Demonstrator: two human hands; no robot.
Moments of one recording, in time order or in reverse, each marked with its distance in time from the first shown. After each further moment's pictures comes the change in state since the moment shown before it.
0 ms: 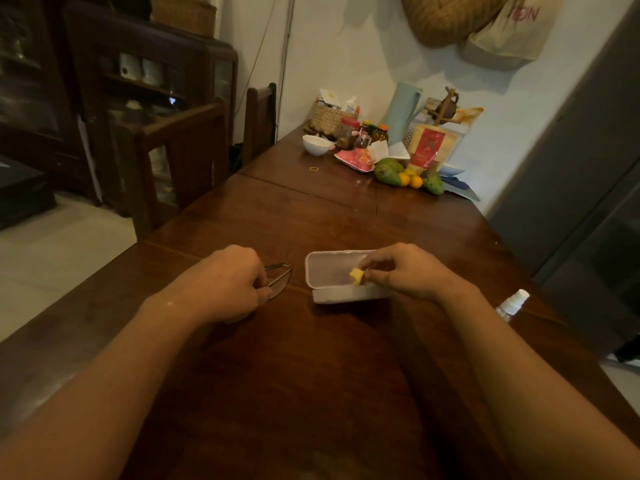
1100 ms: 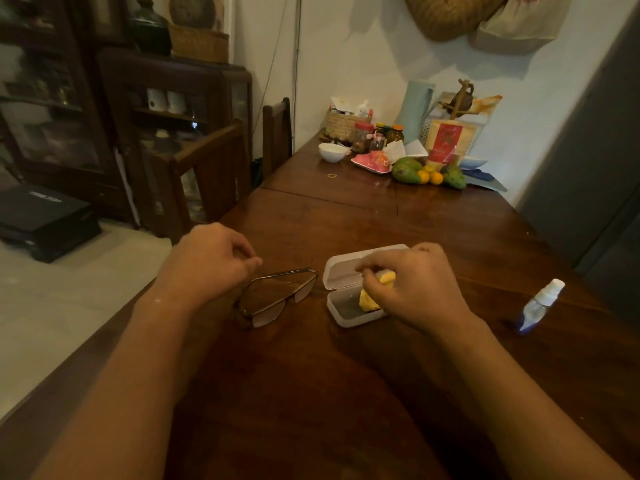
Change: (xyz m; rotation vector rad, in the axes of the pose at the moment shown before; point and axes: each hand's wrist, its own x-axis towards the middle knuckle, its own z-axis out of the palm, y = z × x) left_hand -0.024 -0.033 -0.037 -0.136 0.396 -0.130; right_hand -0.046 -0.074 0.031 -0.096 0.505 -0.127
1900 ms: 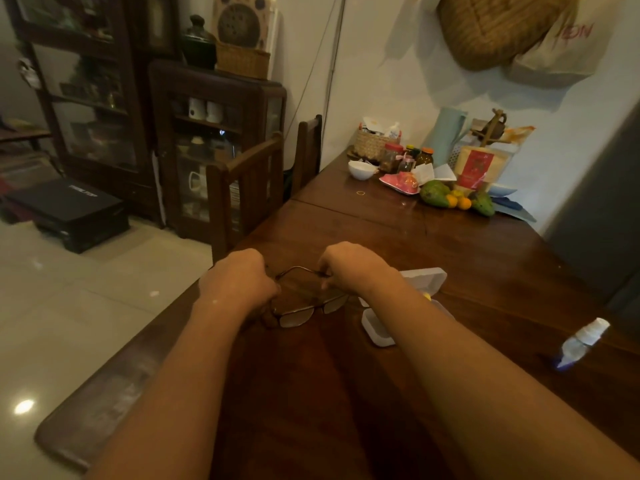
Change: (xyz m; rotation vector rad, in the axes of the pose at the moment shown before) left_hand 0.003 -0.028 0.013 0.115 -0.119 -0.316; right_hand 0.119 -0.076 0.066 -0.240 -0.626 -0.106
